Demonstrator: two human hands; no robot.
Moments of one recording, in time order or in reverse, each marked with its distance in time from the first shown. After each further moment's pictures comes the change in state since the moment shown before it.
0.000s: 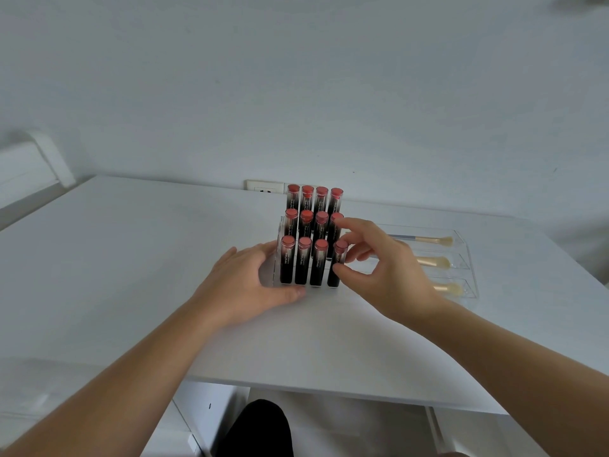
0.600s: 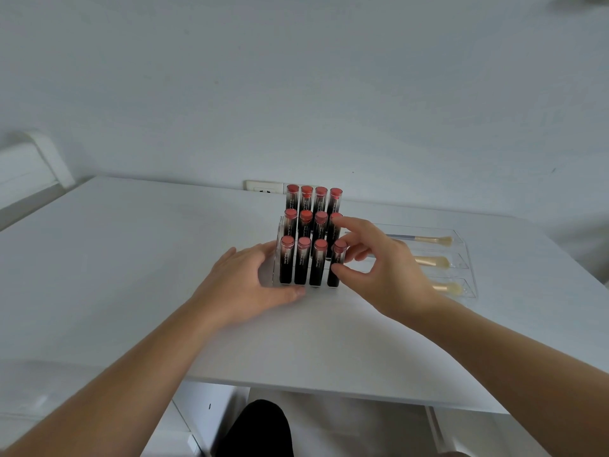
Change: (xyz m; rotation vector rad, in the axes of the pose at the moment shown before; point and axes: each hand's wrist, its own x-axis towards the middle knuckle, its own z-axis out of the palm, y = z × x) left_hand 0.001 0.000 0.000 -0.005 -0.004 -0.010; right_hand 0.003 0.001 0.001 -0.024 -0.022 0.017
